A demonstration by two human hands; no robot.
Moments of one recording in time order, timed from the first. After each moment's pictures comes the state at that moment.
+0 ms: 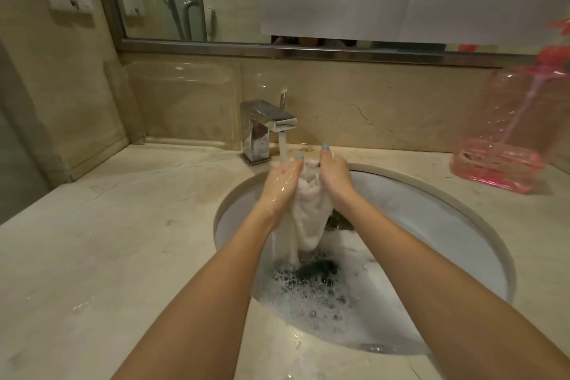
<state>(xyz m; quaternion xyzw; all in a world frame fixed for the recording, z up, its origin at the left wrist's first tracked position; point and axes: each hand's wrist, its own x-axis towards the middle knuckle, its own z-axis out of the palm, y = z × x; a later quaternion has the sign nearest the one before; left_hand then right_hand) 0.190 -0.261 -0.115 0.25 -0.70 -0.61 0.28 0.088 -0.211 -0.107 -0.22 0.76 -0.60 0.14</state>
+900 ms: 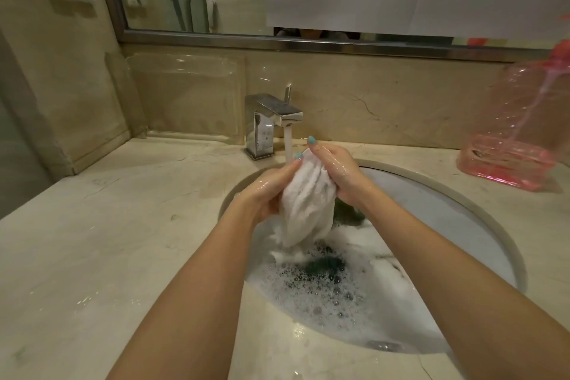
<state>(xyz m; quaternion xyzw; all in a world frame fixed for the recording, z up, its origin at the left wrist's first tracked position) 0.200 -0.295 -0.120 0.23 -0.62 -0.75 0.09 0.087 -0.200 -0.098 -0.33 0.66 -0.62 0.27</state>
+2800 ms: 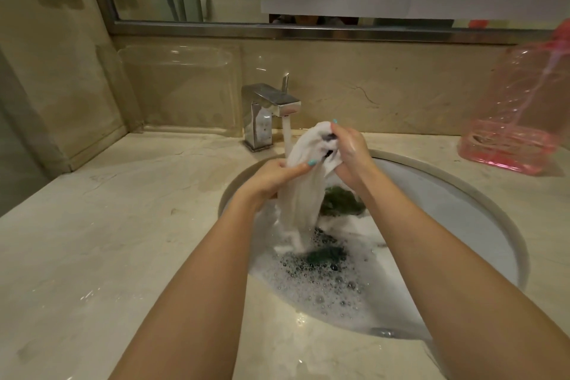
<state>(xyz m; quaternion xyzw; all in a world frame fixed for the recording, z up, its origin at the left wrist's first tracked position) 0.199 -0.292 -0.119 0.26 -0.76 -0.59 0.11 0.078 -0.209 -0.092 -0.17 0.59 -0.75 0.24</state>
